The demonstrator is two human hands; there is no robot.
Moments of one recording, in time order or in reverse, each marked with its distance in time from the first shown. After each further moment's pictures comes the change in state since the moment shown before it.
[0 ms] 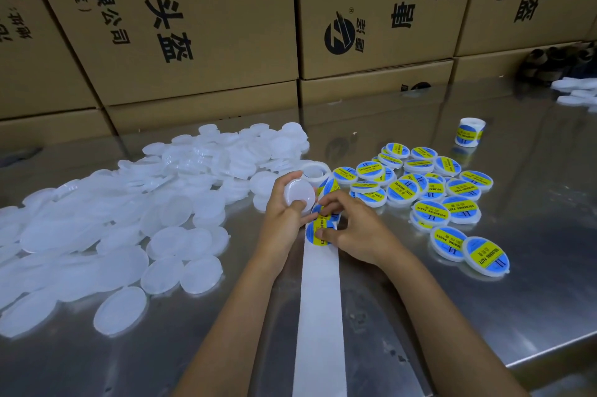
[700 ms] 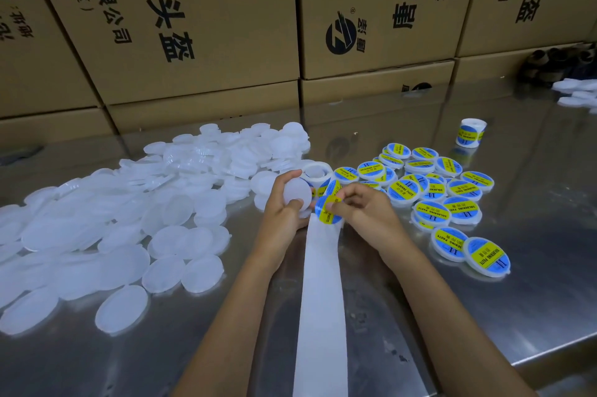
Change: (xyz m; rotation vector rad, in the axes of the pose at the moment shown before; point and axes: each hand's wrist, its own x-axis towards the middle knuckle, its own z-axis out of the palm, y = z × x) left_hand 0.000 0.003 -0.005 0.027 0.000 -0.038; right_hand 0.003 -0.015 -0.009 0.463 0.194 0.196
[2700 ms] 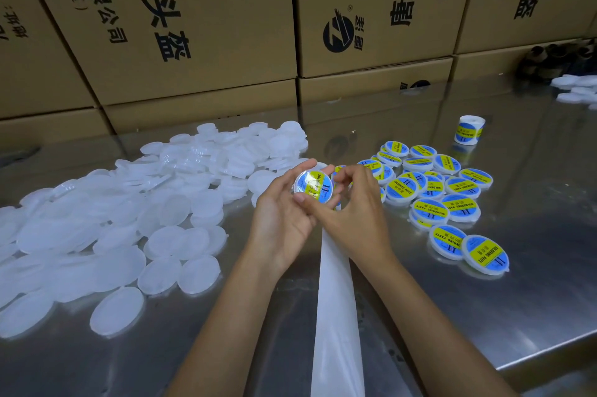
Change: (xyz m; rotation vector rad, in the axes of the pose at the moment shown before) left_hand -0.017 0.037 0.010 -0.759 -0.248 -0.229; right_hand -0.013 -0.001 0.024 -0.352 0.314 -0.401
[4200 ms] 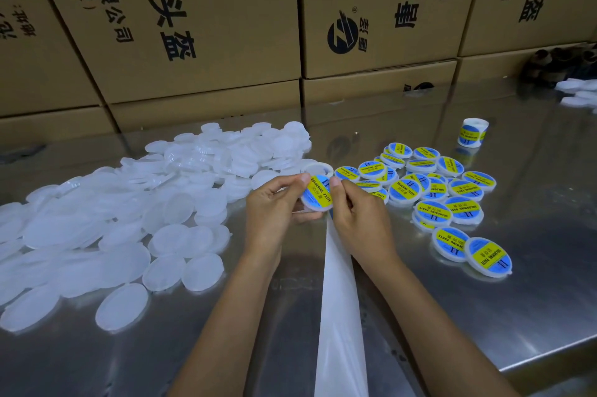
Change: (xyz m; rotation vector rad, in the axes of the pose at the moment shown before) left_hand 0.000 0.001 -0.012 0.538 0.298 0.277; right_hand -0.001 0.005 -0.002 -0.099 -0.093 -0.013
